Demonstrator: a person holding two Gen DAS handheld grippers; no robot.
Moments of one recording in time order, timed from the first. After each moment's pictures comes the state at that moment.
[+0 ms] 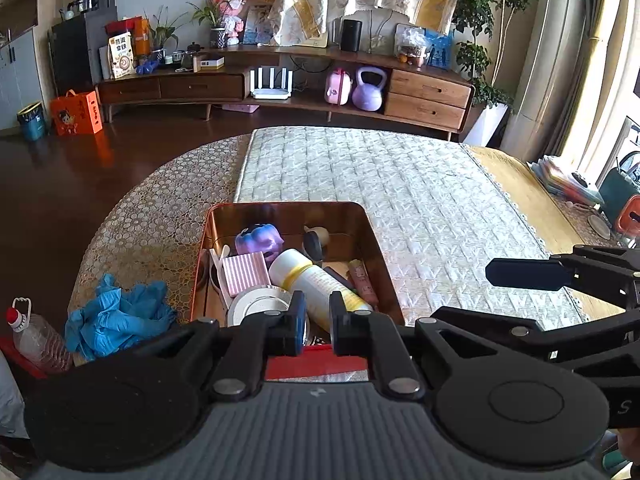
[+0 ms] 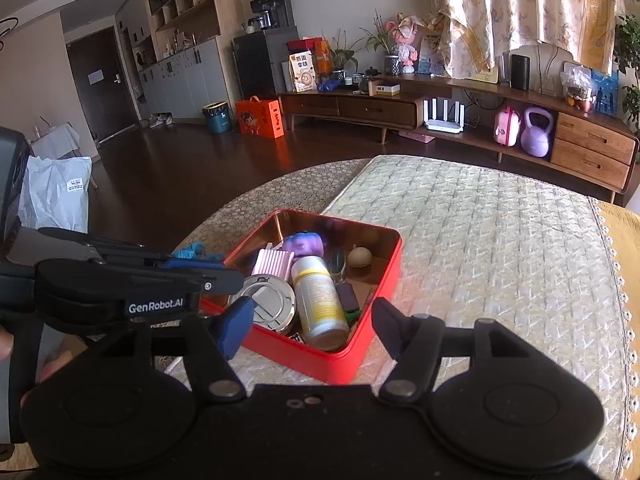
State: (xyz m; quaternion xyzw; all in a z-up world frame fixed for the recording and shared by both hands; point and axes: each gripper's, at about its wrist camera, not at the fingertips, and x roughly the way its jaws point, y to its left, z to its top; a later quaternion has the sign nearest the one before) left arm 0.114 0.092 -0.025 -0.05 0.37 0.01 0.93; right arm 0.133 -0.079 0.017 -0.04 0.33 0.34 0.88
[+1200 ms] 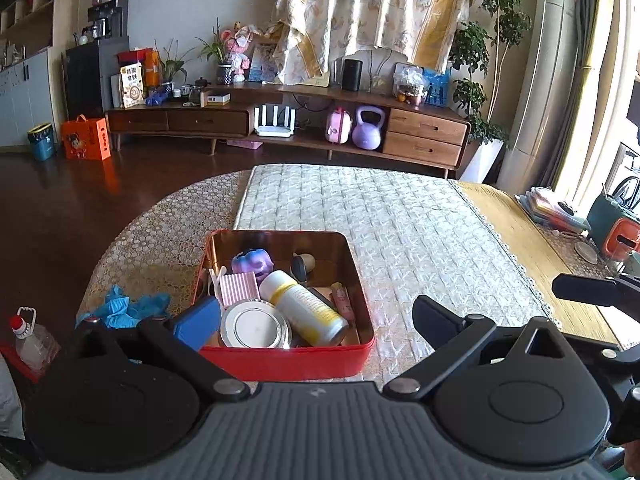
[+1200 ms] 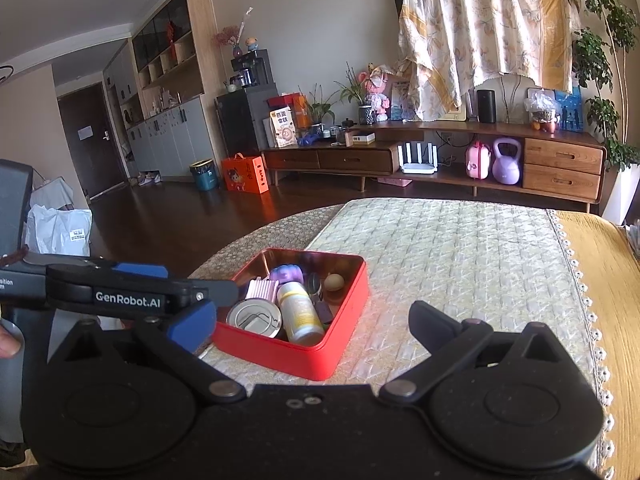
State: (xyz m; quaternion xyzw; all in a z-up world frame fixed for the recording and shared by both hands) left arm 0.071 0.073 -0.003 -0.05 0.31 0.03 0.95; right arm 0.085 -0.136 0.030 0.01 0.27 0.32 0.91
